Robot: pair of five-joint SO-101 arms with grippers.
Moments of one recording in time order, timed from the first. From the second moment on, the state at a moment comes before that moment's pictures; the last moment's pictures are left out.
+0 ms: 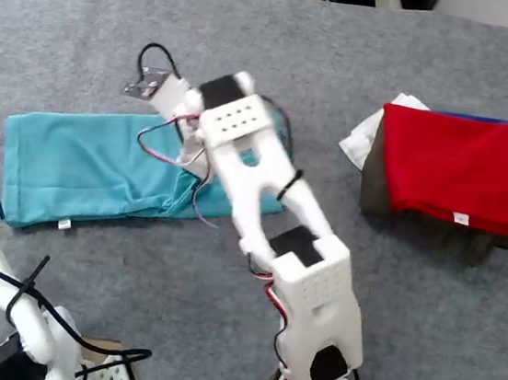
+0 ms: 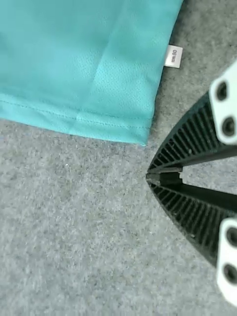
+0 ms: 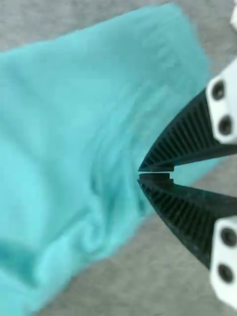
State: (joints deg) left arm -48.6 -31.7 48.7 56.5 -17.4; right arm -33.1 34.2 -27.5 82.7 34.6
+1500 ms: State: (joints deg) left arm -51.6 -31.7 54.1 53.8 -17.2; right arm -33.0 44.3 -27.4 77.8 29.1
